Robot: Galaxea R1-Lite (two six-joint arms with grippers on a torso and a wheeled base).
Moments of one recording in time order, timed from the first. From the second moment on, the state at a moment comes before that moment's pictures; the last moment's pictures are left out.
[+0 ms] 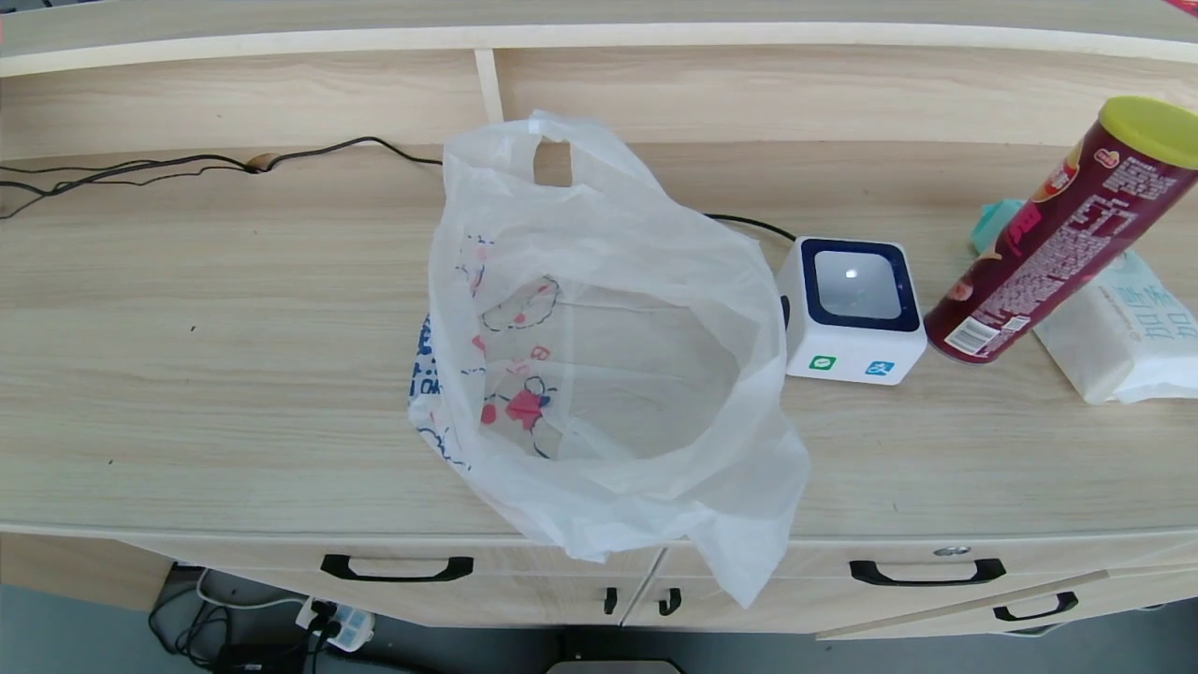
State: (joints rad) left arm 0.00 0.00 0.00 -0.02 0.00 0.02; right arm 0.05 1.11 -0.58 -1.05 0.08 -0.01
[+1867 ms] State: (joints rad) left arm 0.00 0.00 0.00 -0.02 0.00 0.03; right arm -0.14 1.55 -0.57 -1.31 0.53 0.36
